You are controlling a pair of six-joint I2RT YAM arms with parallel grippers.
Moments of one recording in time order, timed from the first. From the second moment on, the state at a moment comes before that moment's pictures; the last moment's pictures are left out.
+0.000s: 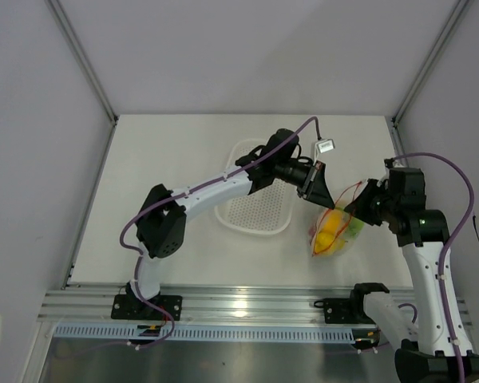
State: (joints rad) left arm -0.89 2.02 1.75 -0.09 0.94 -0.58; right arm 0.04 0.85 1.10 -1.01 -0.21 0.49
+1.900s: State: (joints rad) left arm -0.89 1.97 1.76 -0.39 0.57 -0.14; right arm 0.02 0.86 1.03 -0.95 -0.23 0.62
